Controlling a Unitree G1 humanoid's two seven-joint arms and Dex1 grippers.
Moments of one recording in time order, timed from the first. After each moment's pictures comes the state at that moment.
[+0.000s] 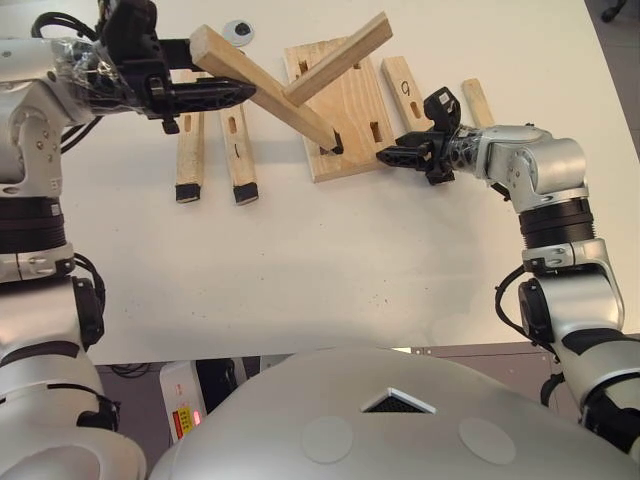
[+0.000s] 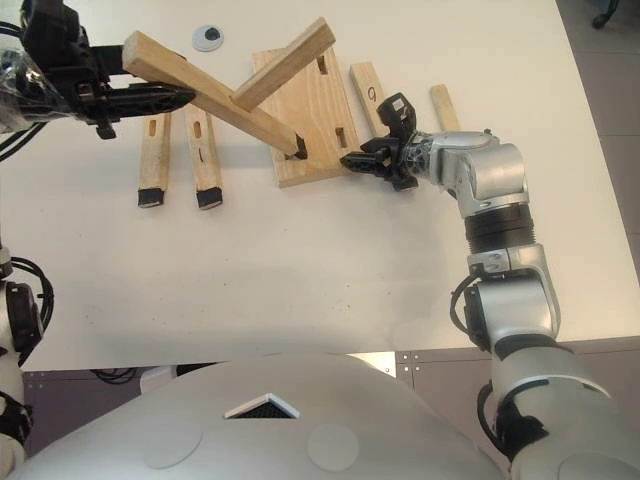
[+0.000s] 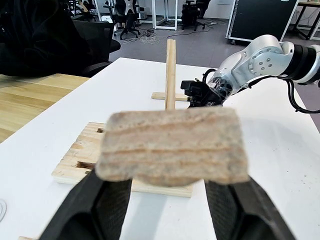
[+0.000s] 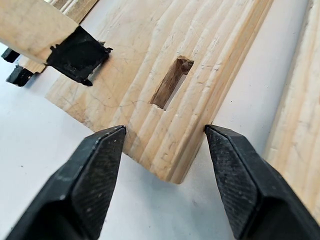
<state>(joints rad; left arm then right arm) -0.53 0.81 0.00 0.10 -0.50 0.54 -1.28 -0.53 -0.40 0.18 0.36 0.29 0.82 0.82</state>
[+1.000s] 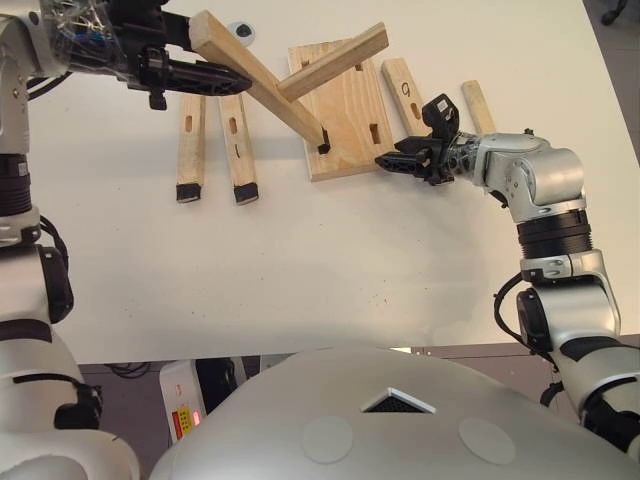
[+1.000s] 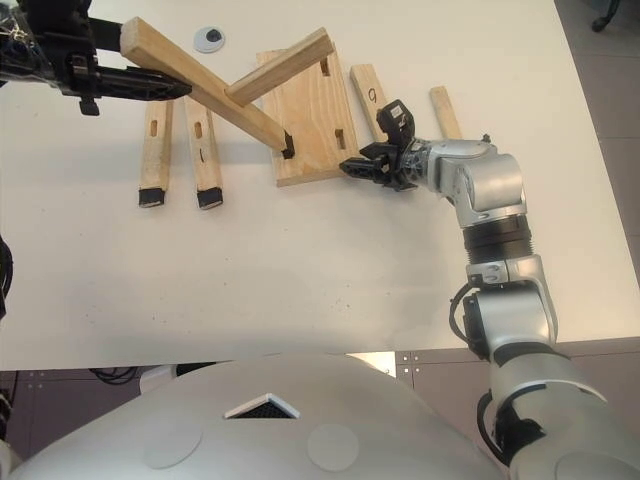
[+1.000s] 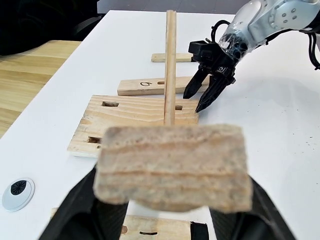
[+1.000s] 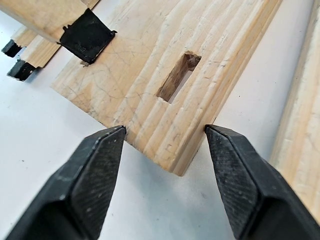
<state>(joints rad) -0.73 0.89 -0.17 0.07 -0.36 0.70 -1.33 -0.47 -0.40 0.18 0.28 0.29 0.83 0.80</state>
